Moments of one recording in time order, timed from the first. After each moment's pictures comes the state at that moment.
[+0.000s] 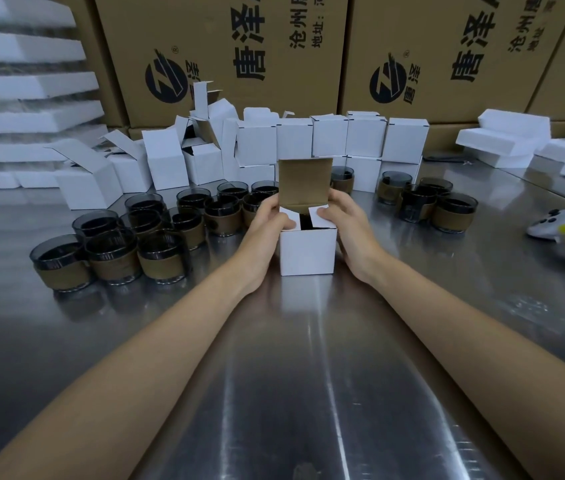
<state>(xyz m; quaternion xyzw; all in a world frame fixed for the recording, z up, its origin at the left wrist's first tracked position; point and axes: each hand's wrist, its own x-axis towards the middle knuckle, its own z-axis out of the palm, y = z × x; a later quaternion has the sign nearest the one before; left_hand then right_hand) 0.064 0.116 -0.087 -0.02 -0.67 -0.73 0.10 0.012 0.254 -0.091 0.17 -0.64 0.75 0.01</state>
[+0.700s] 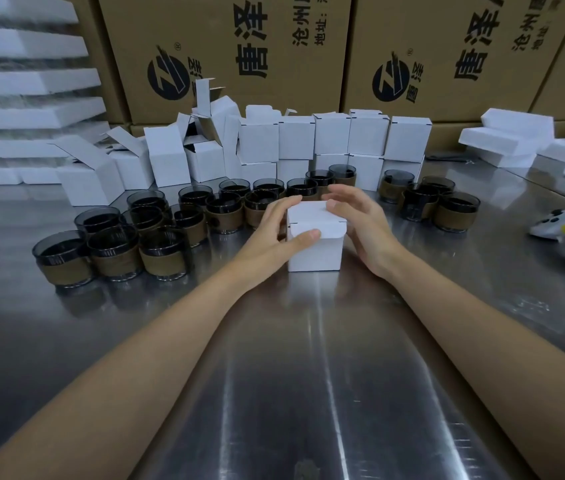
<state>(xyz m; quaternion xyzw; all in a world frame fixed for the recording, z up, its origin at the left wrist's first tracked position) 0.064 0.101 -0.101 -0.15 -0.81 -0.56 0.10 0.004 0.275 -0.093 0.19 -0.64 0.75 0.00</state>
